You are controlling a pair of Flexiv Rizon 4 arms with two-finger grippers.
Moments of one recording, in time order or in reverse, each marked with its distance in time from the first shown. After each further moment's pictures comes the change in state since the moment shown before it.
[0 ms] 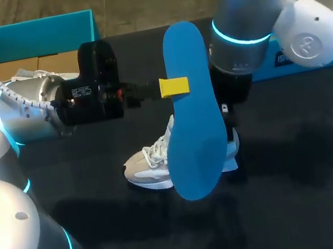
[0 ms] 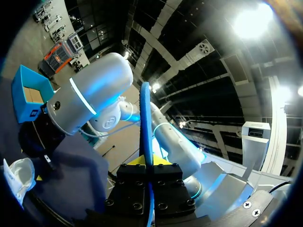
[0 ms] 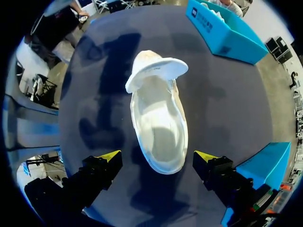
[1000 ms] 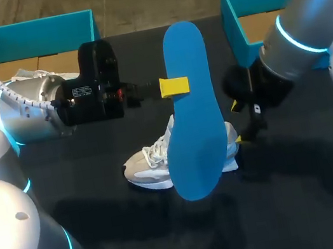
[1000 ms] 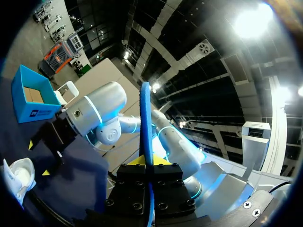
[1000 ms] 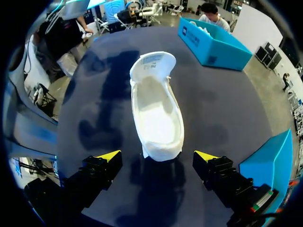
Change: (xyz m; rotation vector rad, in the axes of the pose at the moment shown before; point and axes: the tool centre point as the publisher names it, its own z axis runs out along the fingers) left arm 0.000 0.000 0.000 0.000 0.000 0.000; right arm -0.002 -0.036 0.000 -0.235 -0.024 0.036
